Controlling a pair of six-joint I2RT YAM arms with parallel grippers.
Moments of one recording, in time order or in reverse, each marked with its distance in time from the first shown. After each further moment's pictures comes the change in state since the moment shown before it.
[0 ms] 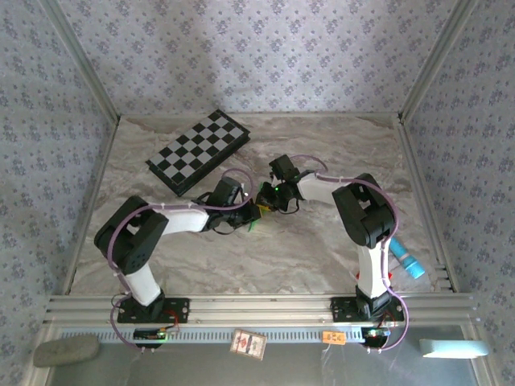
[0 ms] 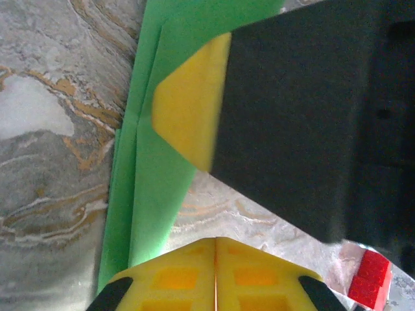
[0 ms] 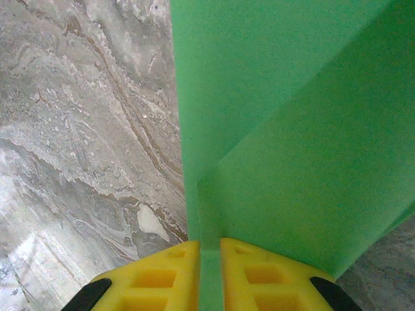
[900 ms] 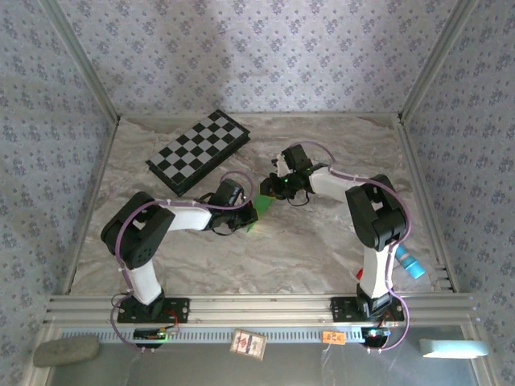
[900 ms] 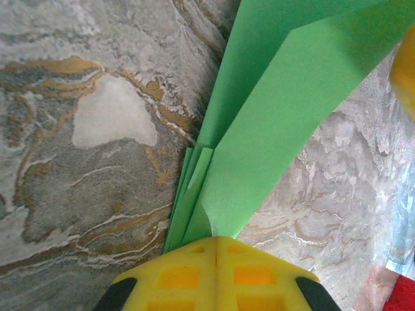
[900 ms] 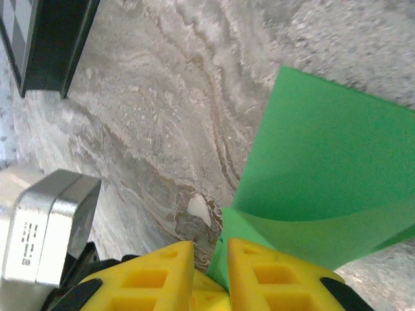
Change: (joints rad) left arm 0.011 0.052 0.011 -0.043 -0.048 -0.016; right arm -0.085 -0.063 0.004 0.018 -0.143 -0.319
